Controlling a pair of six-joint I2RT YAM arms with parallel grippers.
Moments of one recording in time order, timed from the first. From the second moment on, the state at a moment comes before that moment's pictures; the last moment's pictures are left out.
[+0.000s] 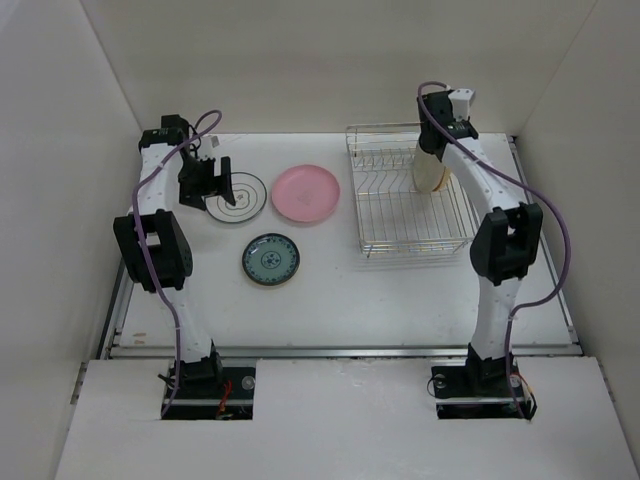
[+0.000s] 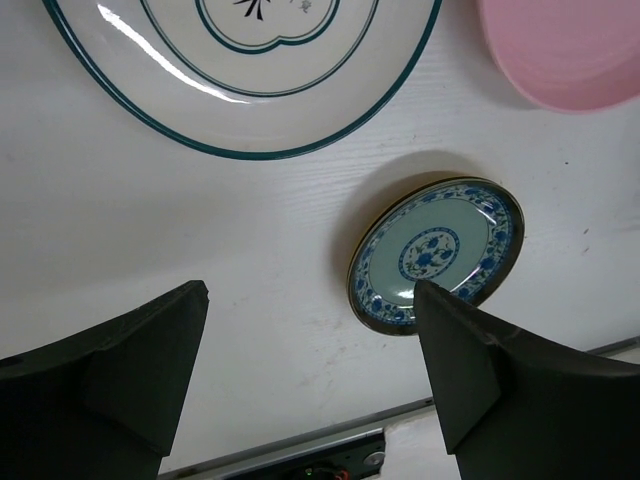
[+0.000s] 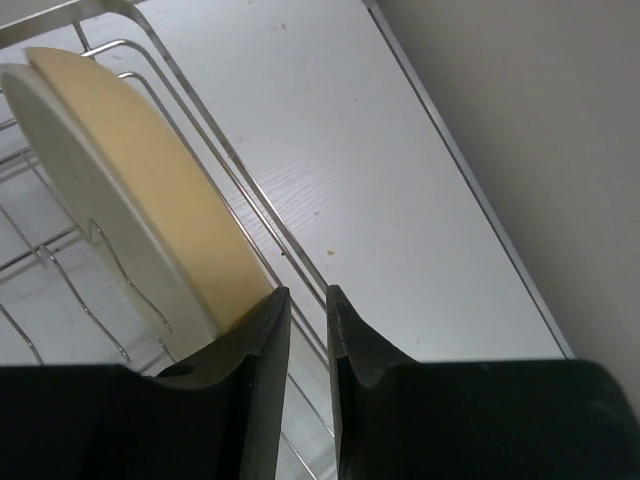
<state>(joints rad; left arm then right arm) 0.12 2.01 1.90 -1.20 0.31 0.08 0.23 2.08 2.04 -0.74 0.84 0.28</state>
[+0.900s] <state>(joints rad) 0.12 2.01 1.89 -1.20 0.32 0.06 0.25 1.89 1.93 -0.57 0.71 0.17</state>
